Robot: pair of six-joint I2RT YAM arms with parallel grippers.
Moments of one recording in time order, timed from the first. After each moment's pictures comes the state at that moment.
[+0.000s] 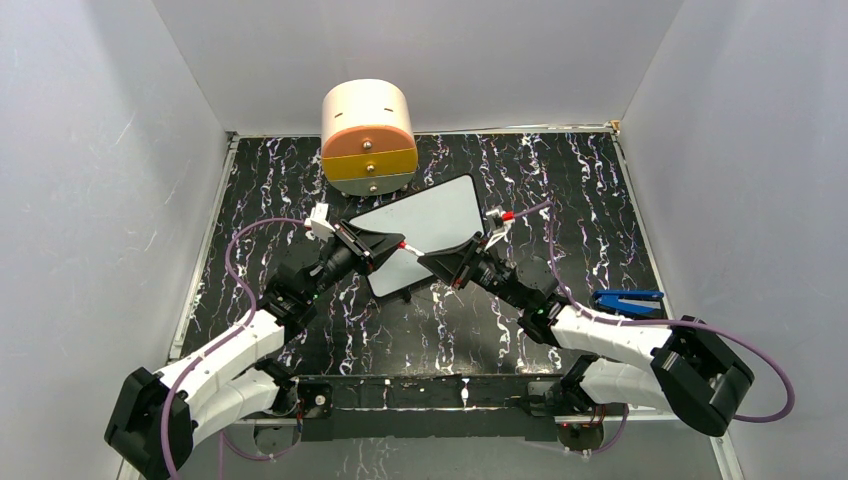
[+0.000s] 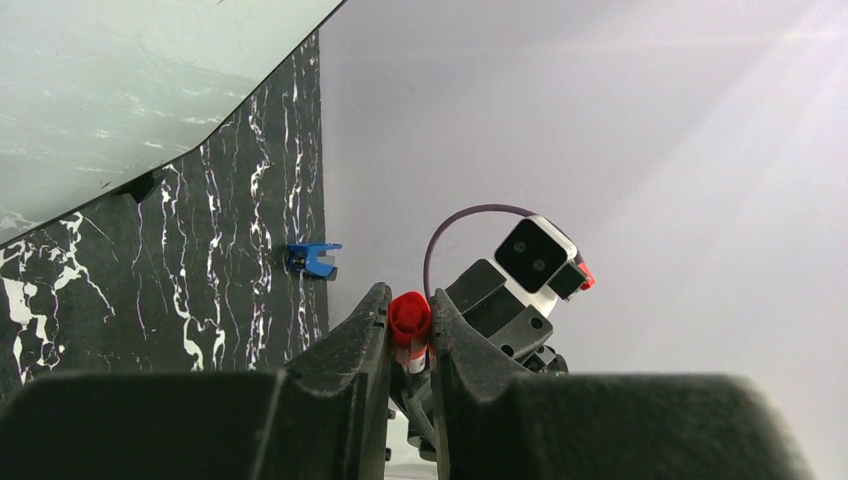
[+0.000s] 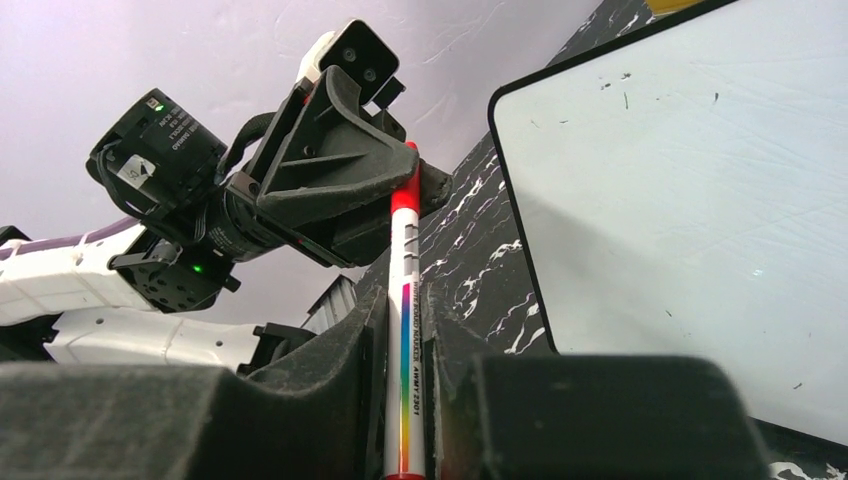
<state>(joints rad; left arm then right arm) -0.59 0.94 0.46 0.40 0.19 -1.44 0.87 1.14 0.40 0.91 -0.18 0.81</state>
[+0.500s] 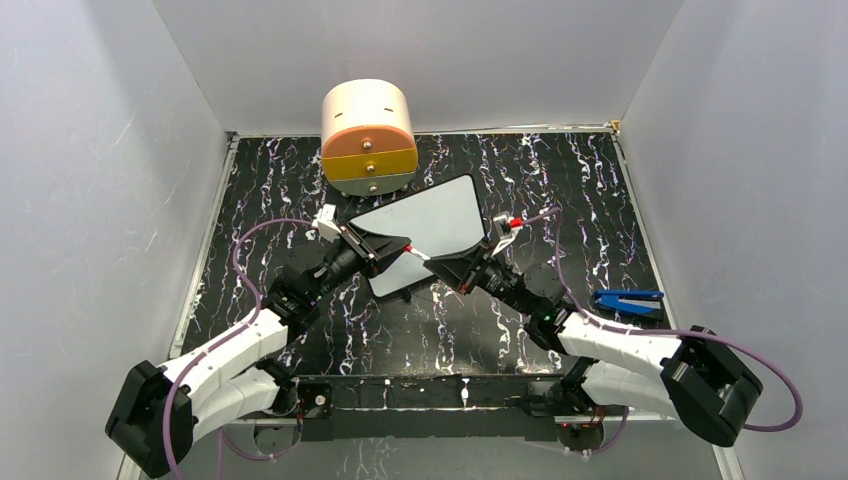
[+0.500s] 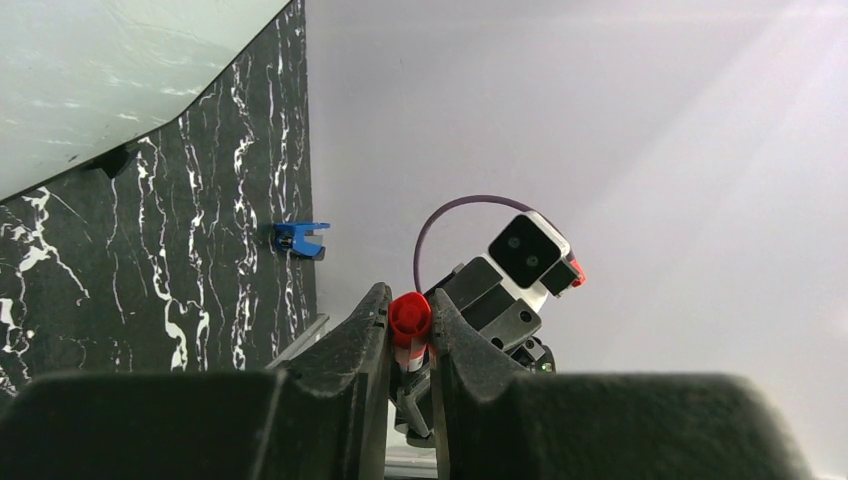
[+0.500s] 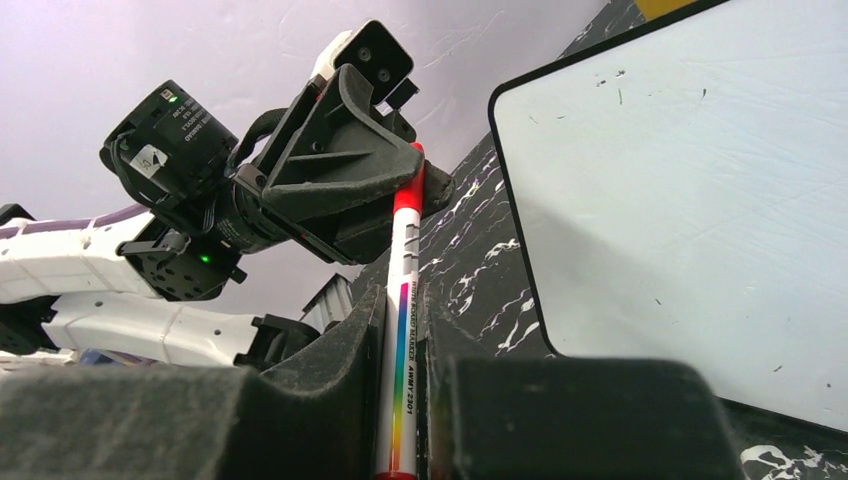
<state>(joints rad) -0.60 0.96 0.46 0.44 0.20 -1.46 0.87 1.08 0.35 0.91 -0.18 0.79</state>
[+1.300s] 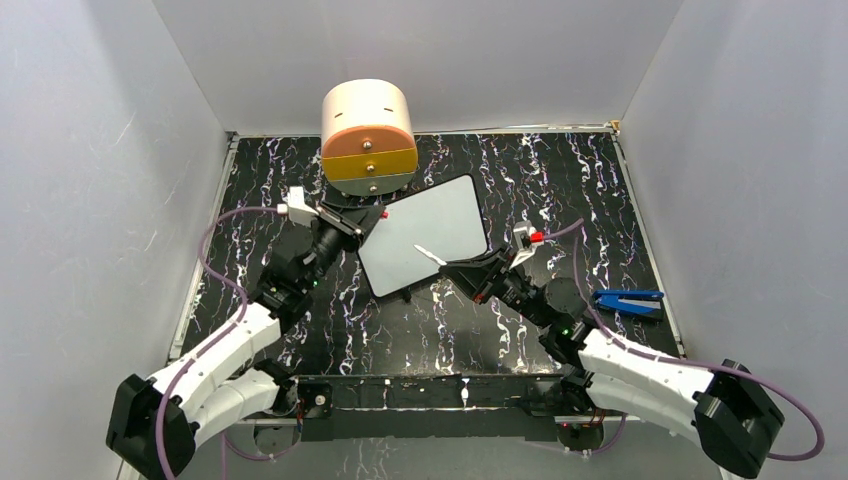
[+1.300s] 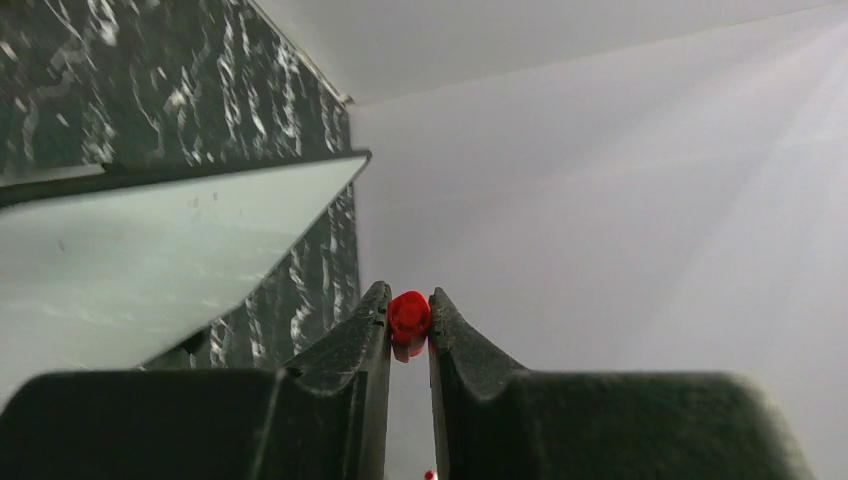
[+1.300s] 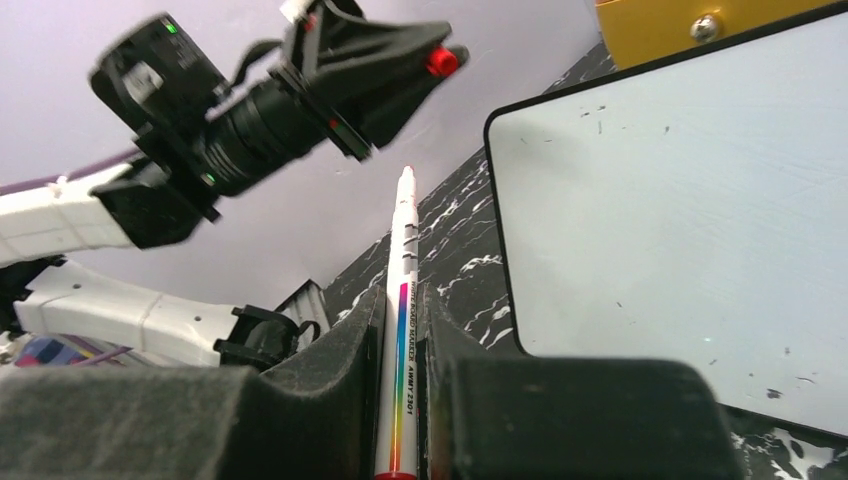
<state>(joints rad) -0.56 0.94 0.53 0.39 -0.05 -1.33 0.87 0.86 0.26 0.84 -0.15 0.68</state>
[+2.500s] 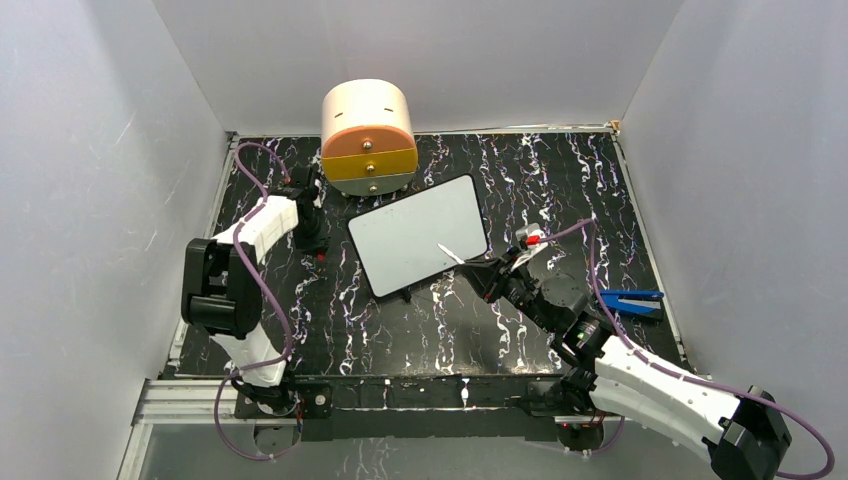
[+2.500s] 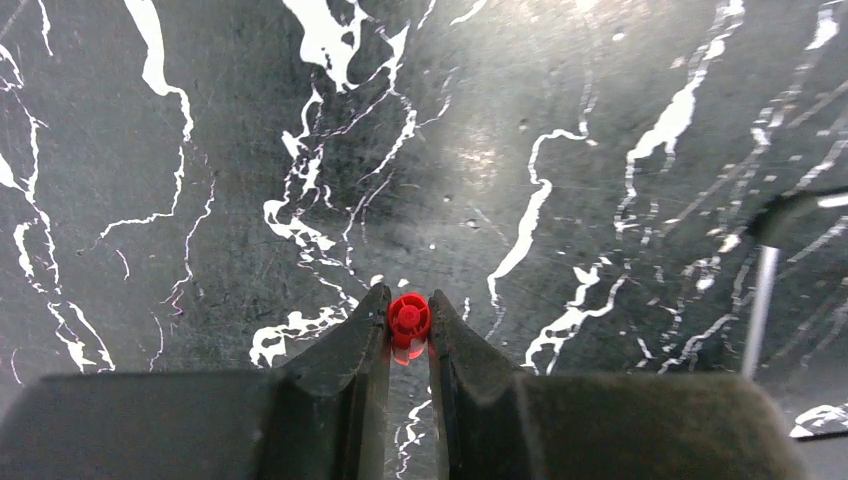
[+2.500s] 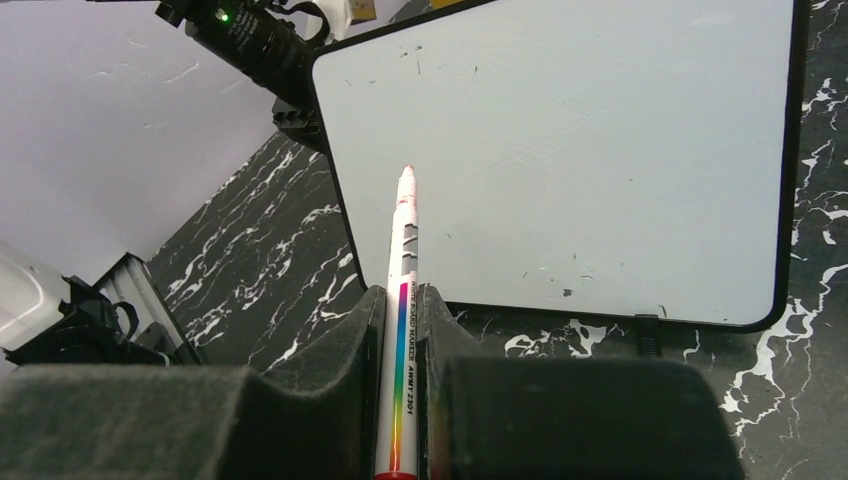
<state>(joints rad) -0.16 1.70 1.18 -0.74 -0.09 -0.37 0.87 0.68 0.32 0.37 0.06 0.46</state>
